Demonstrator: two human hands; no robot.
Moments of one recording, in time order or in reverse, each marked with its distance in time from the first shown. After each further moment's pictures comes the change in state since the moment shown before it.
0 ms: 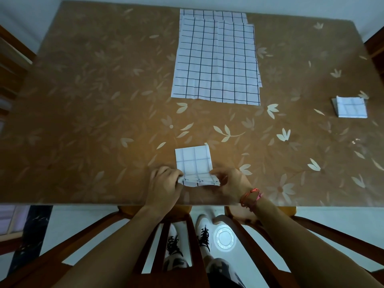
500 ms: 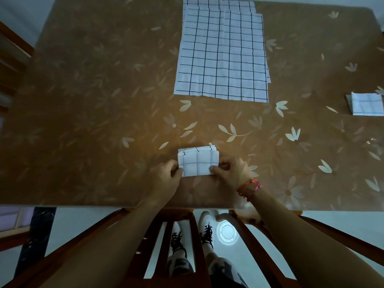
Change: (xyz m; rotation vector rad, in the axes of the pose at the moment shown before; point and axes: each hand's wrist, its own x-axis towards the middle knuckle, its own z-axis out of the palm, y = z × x) left_hand 0.032 -0.015 0.001 -0.250 -0.005 -0.203; right_hand 0.047 -0.007 0.000 -0.133 0.356 -0.303
